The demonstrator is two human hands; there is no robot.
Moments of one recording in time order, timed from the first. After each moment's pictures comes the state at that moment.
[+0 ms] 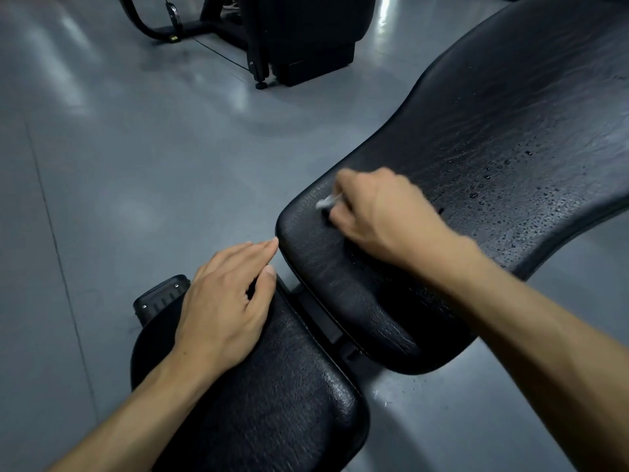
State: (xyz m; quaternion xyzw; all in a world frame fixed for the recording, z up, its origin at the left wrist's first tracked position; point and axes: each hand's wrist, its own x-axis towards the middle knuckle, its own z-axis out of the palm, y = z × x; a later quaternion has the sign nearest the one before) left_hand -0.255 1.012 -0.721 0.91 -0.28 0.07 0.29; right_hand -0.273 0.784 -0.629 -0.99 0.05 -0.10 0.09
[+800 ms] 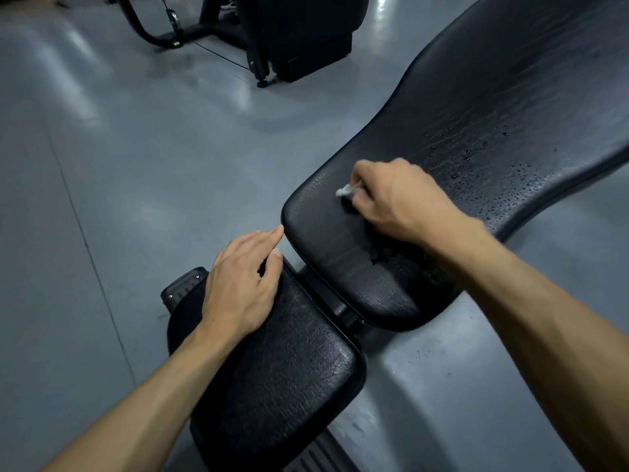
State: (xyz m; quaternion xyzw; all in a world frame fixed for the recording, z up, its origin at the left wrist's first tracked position) left_hand -0.257 1.009 -0.717 0.92 -0.26 0.05 0.29; right_hand -0.297 0.763 -0.622 -0.99 0.07 -0.08 0.09
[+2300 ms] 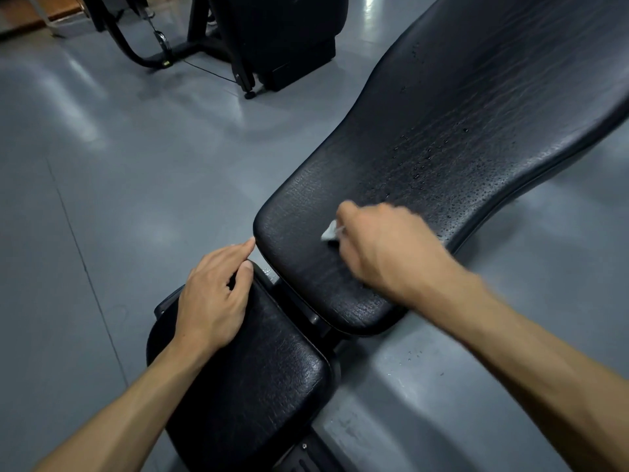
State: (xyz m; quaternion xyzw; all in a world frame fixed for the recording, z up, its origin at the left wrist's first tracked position) left_hand -0.263 1.004 -0.709 0.93 -0.25 0.05 0.27; right_hand -0.366 0.767 -0.623 -0.99 0.05 -0.07 0.08
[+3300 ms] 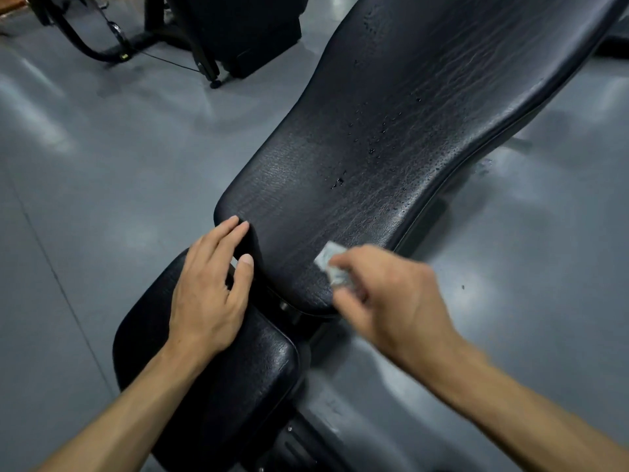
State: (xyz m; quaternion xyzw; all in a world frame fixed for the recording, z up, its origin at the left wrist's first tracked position) left_hand -0.298 0.969 -0.700 0.90 -0.33 0.08 0.27; right_hand -0.447 0.771 -0.689 -0.91 0.05 -0.31 0.26
